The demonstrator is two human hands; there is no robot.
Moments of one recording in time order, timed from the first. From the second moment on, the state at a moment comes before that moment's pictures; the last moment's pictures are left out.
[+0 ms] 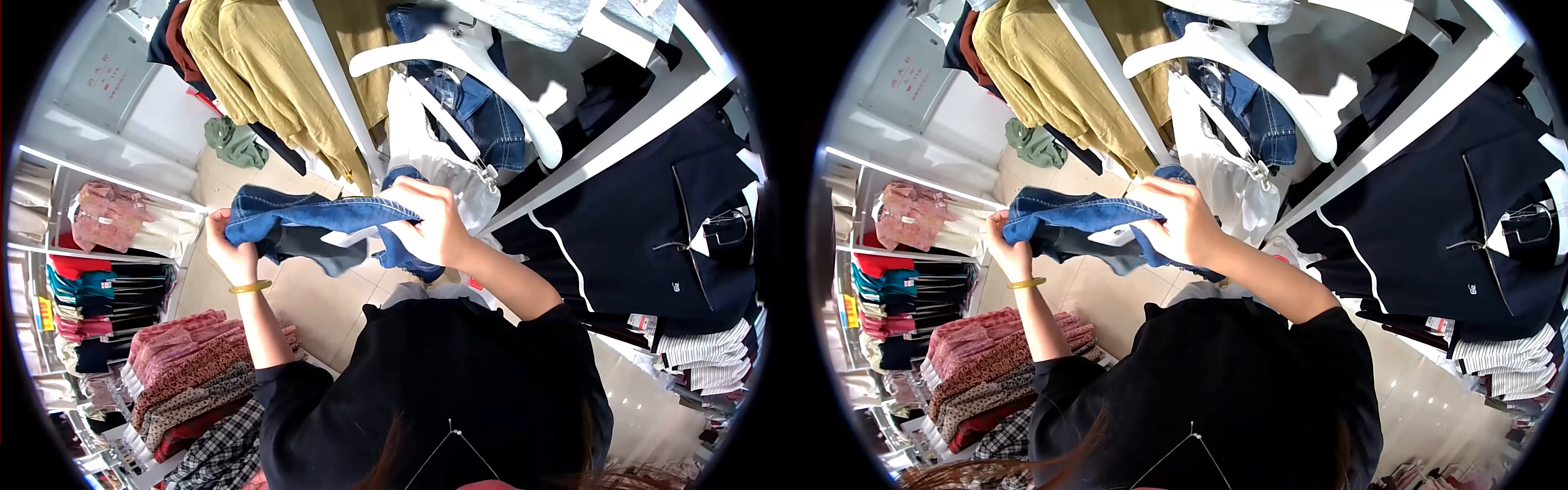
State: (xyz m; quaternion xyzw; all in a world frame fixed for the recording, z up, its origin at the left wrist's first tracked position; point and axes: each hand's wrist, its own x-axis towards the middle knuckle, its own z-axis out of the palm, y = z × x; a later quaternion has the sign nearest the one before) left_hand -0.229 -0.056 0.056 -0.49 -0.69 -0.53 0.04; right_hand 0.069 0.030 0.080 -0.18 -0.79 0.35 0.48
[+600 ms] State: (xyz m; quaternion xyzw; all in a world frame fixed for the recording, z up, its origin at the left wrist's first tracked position) left_hand -0.195 -0.049 0.095 -0.45 -0.57 -0.69 -0.04; right_hand 0.152 0.101 0.080 -0.47 -0.71 -0.18 0.50
